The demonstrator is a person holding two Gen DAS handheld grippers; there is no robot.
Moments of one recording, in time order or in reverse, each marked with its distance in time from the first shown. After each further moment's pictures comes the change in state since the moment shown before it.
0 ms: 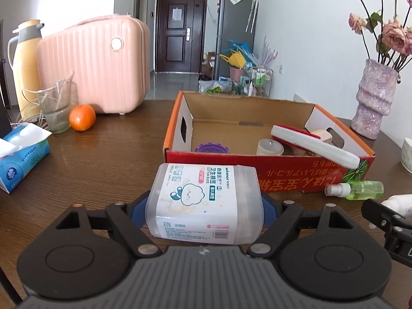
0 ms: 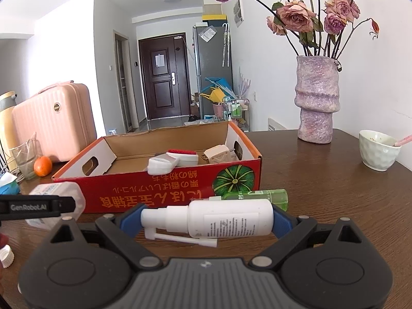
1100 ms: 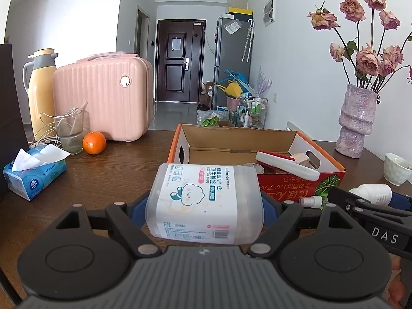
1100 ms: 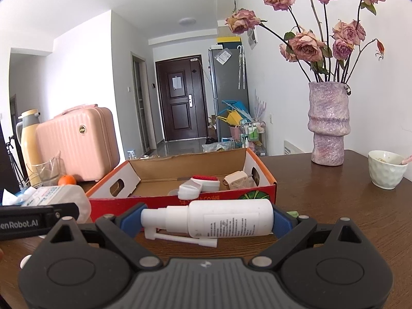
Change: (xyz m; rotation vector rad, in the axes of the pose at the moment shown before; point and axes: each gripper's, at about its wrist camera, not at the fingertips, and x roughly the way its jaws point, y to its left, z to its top) left arm -0.071 -0.010 -0.013 0.006 -0.144 -0.006; right arm -0.034 0.006 0.007 -0.003 -0.116 0.087
